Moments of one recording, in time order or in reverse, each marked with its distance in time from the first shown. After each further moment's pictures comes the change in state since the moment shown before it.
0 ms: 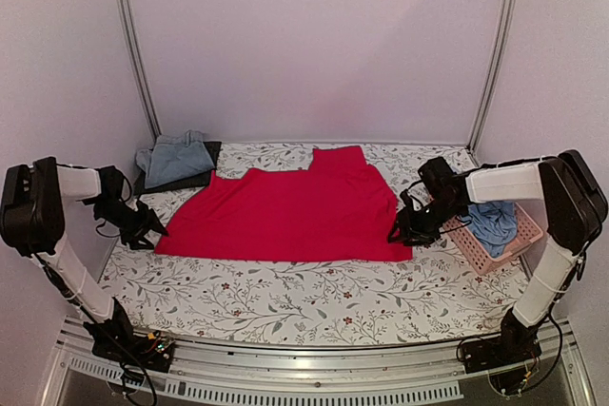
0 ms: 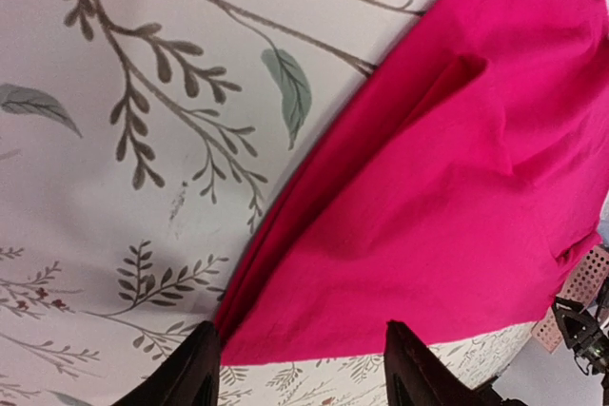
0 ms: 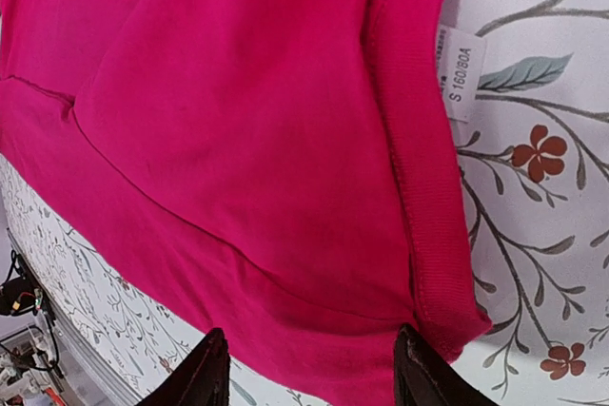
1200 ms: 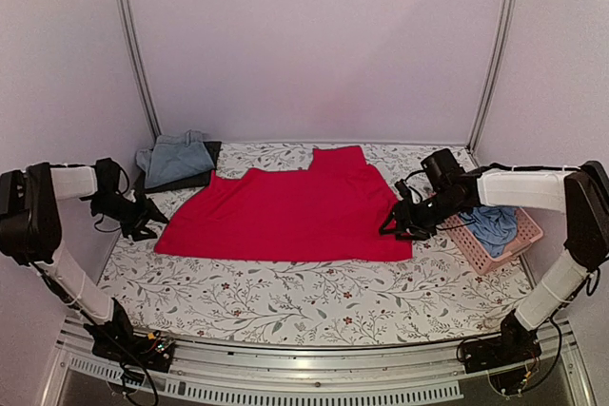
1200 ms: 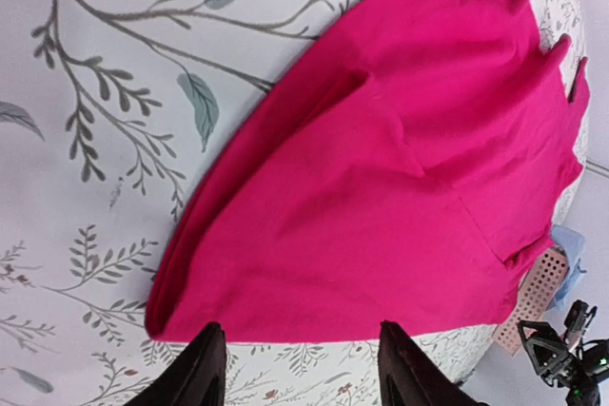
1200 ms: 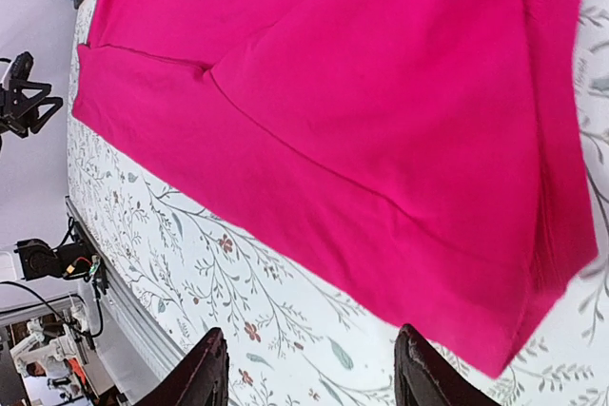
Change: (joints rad) left arm -0.008 -0.057 0.003 0.027 0.093 -0.100; right arm 0.052 -0.109 -0.018 0.039 -0.125 0.052
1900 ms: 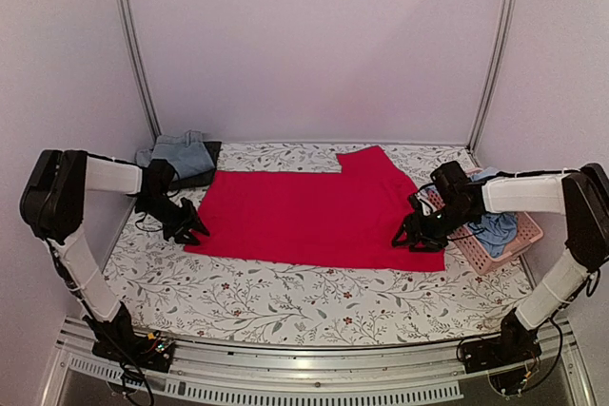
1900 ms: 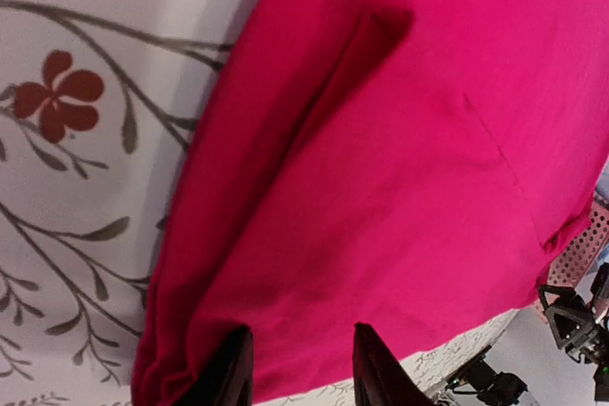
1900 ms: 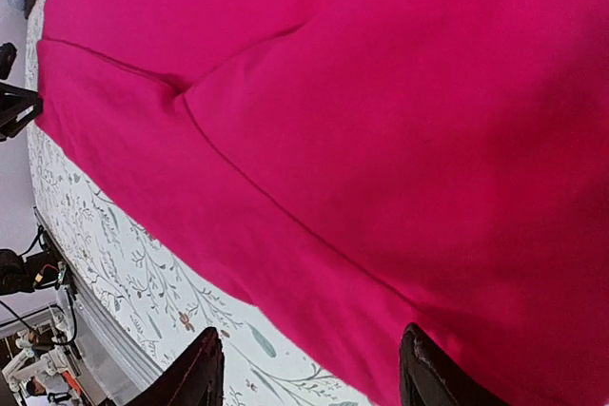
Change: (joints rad) left arm -0.354 0.189 0.075 0.090 -0.076 -0.155; right arm -0.066 -0.065 -0.109 -0.031 0.046 -0.041
